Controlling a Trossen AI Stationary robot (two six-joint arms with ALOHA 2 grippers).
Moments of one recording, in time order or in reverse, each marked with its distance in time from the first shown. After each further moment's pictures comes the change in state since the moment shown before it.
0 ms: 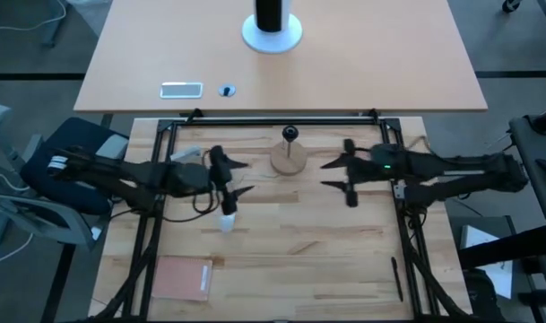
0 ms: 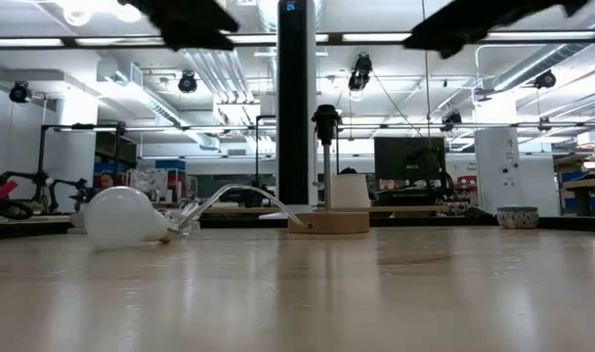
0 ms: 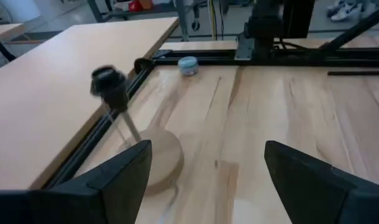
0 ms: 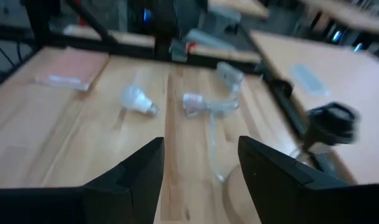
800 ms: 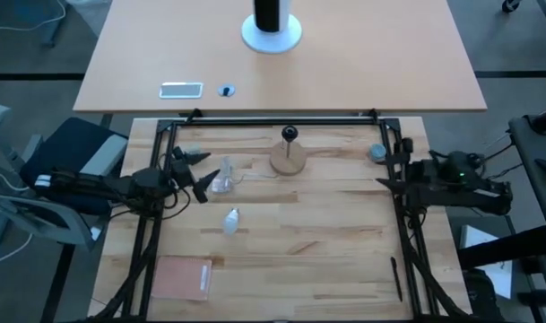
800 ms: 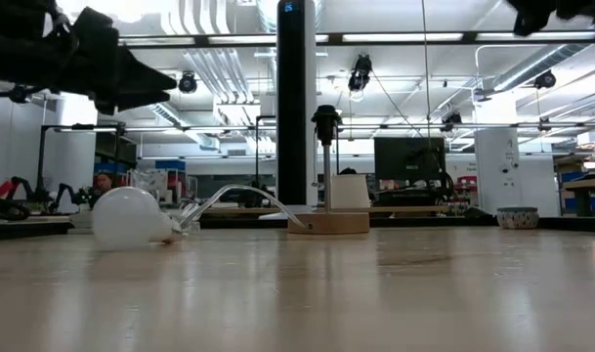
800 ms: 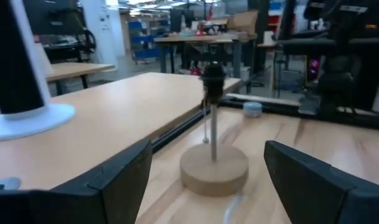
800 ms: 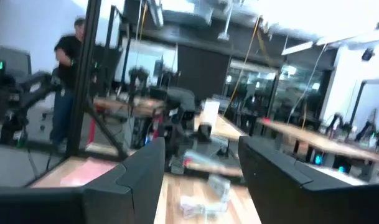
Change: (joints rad) left arm 0.098 -0.628 -0.713 0.501 -0.141 0.061; right arm 0.000 -0.806 -0.298 0.047 -0.094 -0.021
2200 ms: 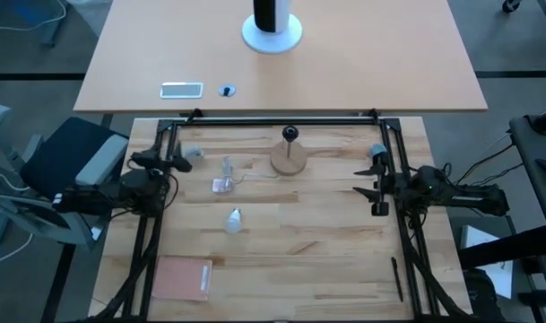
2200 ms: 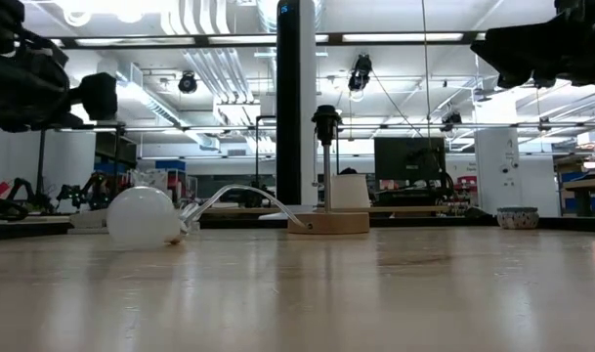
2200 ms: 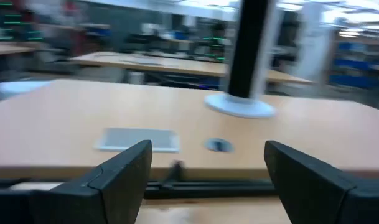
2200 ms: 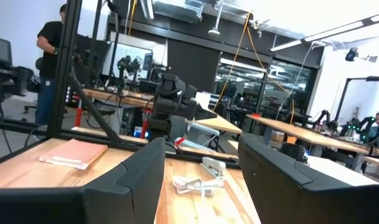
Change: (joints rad) left arm 0.068 -0.457 -0.114 -0.243 -0.783 -0.055; right arm -0.001 -0.036 -0.374 0.347 0.051 -0.024
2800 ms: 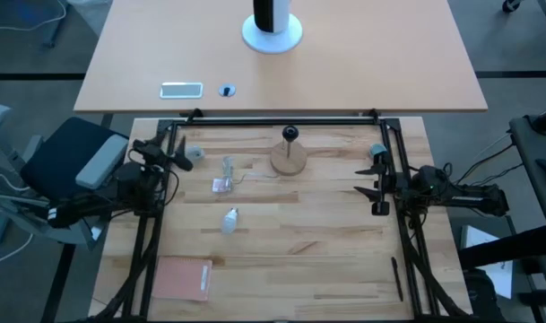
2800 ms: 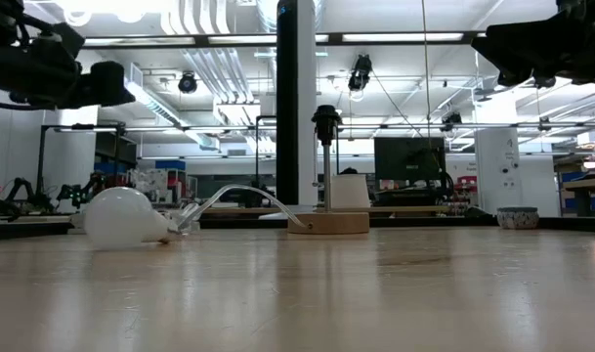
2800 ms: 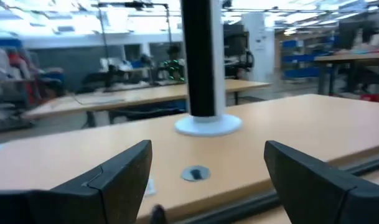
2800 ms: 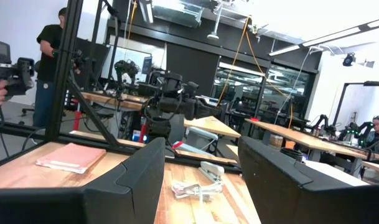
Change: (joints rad) left arm 0.214 0.043 0.051 0.101 0.413 0.265; right arm 0.000 0.000 0.000 0.020 0.000 -0.006
